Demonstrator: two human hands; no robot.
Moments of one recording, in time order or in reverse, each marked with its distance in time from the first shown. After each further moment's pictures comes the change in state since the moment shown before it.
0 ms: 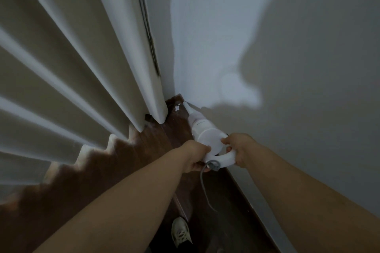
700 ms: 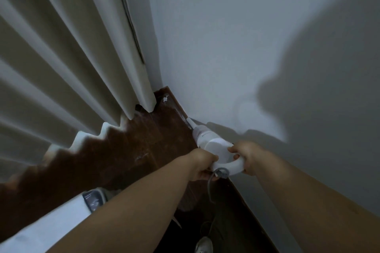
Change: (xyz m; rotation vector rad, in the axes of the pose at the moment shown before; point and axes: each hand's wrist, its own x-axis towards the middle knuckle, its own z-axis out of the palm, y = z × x) left_hand -0.111 -0.140 0.177 0.017 -0.069 0.018; right_hand -0.069 0.179 -0.160 -0.096 -0.015 0.002
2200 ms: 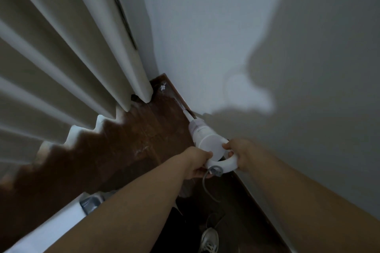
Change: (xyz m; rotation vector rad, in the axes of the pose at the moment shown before) left_hand 0.077 0.000 -0.048 -0.035 0.007 -0.113; right_hand 0.059 -0.018 0.044 0.131 0.007 0.121
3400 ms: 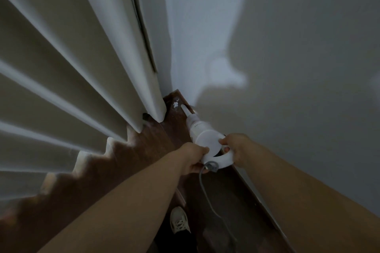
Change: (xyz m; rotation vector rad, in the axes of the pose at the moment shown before) left_hand 0.051 0.147 -0.174 -0.013 0.028 0.020; right_hand 0.050 -0.170 0.159 0.020 -0.003 -0.028
